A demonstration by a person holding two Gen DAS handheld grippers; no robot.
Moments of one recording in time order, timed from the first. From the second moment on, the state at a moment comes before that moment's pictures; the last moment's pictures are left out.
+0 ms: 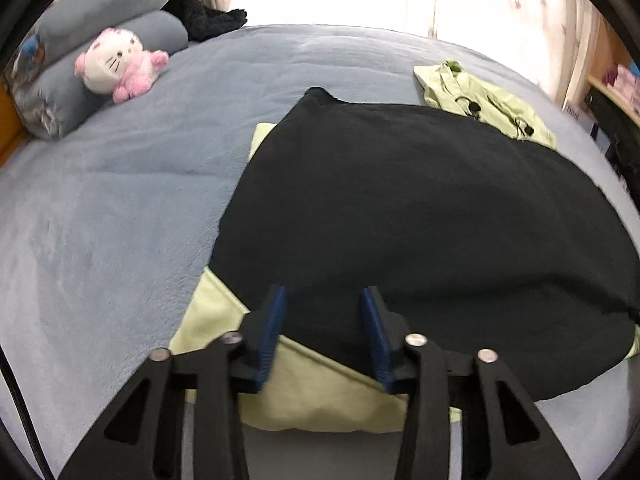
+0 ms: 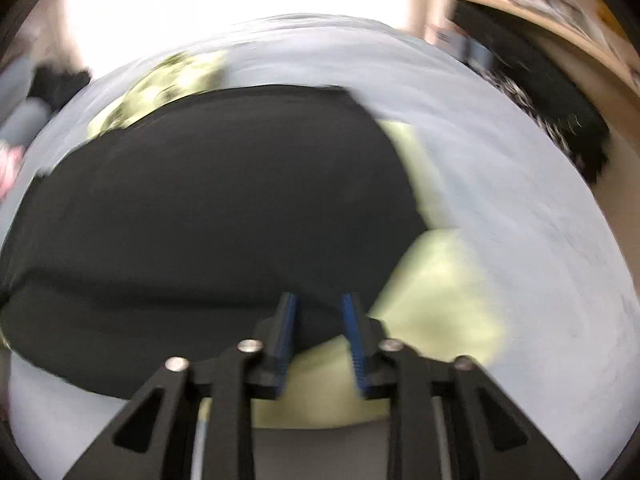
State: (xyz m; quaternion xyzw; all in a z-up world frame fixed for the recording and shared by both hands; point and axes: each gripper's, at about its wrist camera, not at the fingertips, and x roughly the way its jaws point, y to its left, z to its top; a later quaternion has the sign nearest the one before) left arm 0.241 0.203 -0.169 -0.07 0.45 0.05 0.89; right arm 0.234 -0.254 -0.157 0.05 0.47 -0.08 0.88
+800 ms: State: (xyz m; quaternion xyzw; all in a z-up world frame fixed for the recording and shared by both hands) left arm 0.286 0.145 -0.136 -0.07 0.45 -0.01 0.89; right arm 0.274 -0.167 -0.115 0.07 0.47 0.05 0.88
